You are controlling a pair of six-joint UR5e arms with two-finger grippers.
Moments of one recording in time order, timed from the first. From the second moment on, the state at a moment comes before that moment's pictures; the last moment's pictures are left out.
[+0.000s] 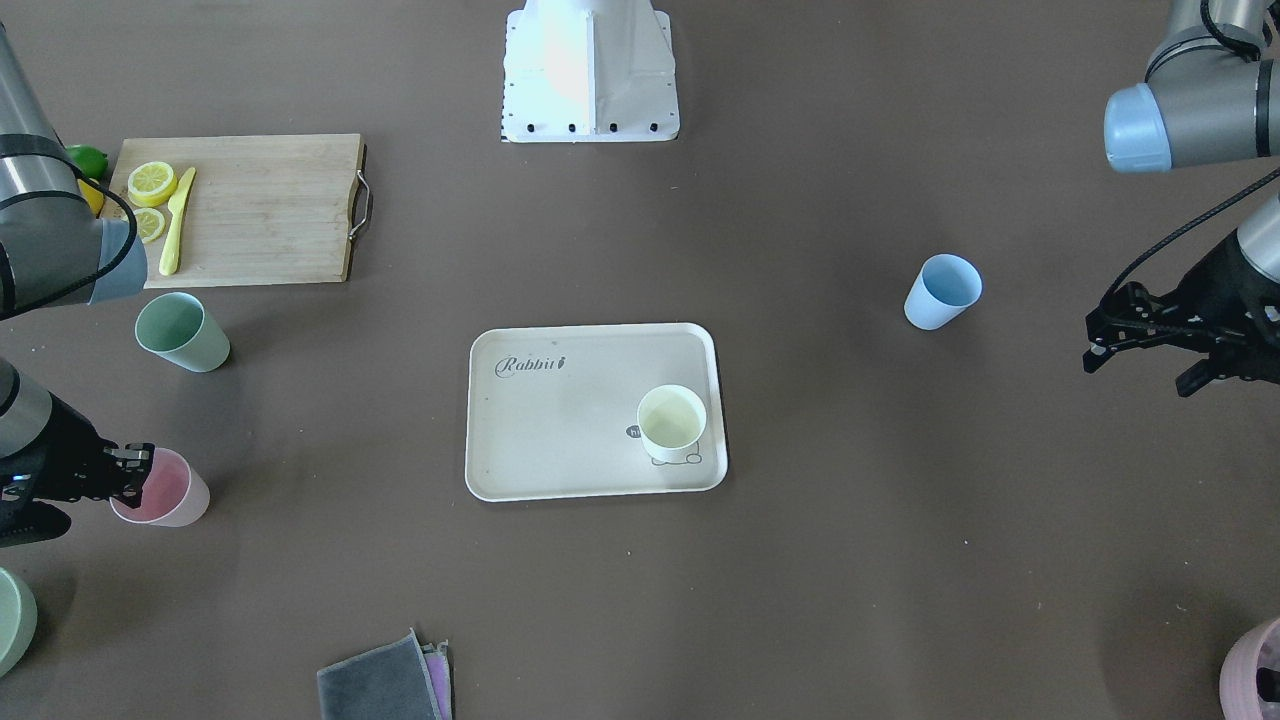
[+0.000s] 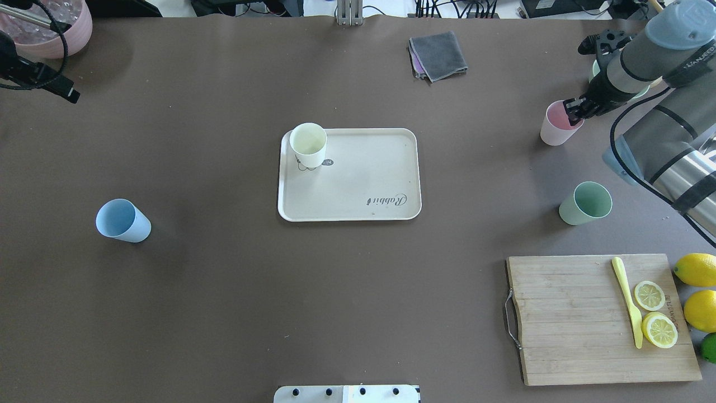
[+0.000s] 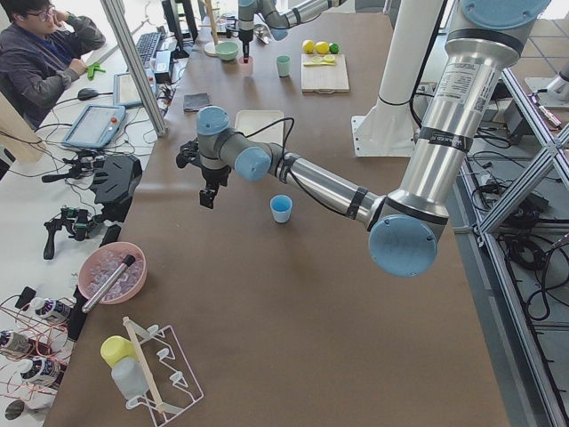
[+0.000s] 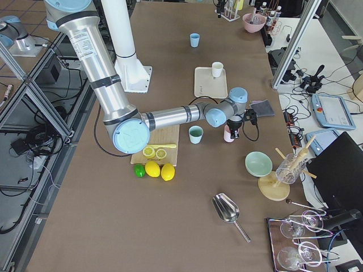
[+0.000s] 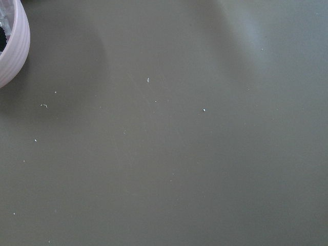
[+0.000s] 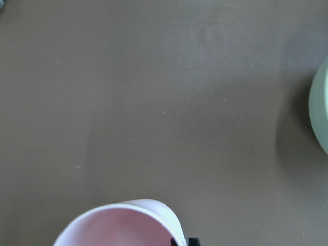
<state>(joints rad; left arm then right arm) -1.21 -1.86 -1.69 -1.73 -2.25 -0.33 1.06 -1.15 1.34 -1.19 2.14 0.60</state>
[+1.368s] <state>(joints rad) -1.21 -1.87 -1.69 -1.73 -2.26 -0.35 0.73 -0.79 1.34 -1.31 1.94 1.22</state>
